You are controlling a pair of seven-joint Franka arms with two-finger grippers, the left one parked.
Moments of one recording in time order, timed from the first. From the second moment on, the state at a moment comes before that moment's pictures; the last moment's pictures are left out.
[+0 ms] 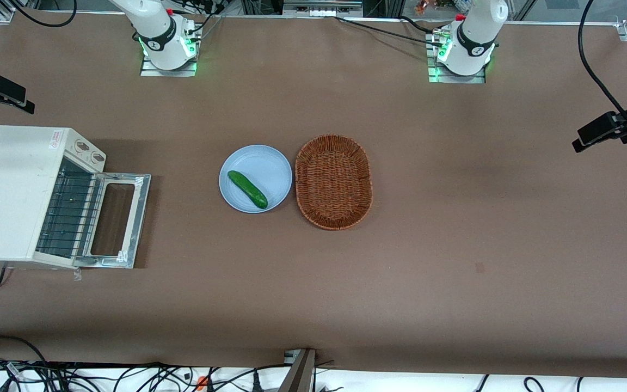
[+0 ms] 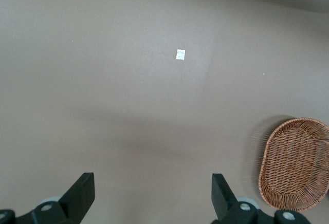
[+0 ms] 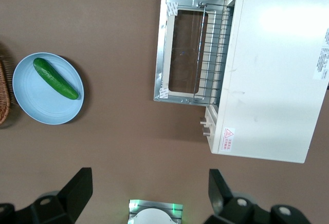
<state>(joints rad) 0.09 0.03 -0.17 -1.46 0.04 1.38 -0.13</state>
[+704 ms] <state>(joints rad) 0.08 0.05 -0.17 -1.48 -0.01 1.44 -0.13</state>
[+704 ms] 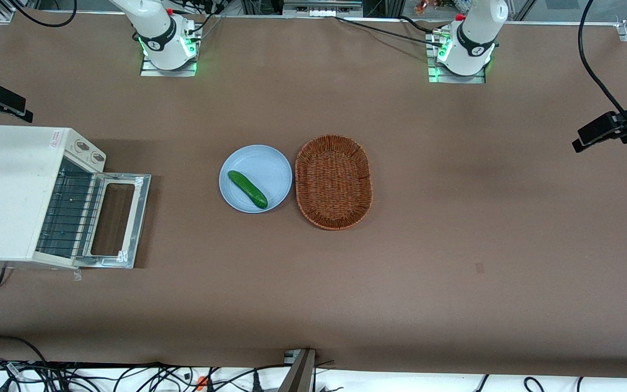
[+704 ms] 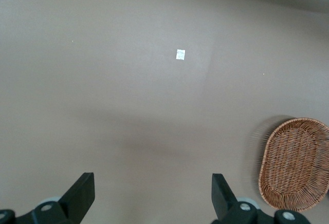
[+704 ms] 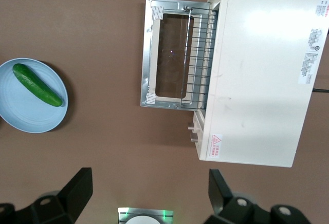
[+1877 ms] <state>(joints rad) 0.08 0.05 -0.16 -1.48 -0.01 1.44 -0.13</state>
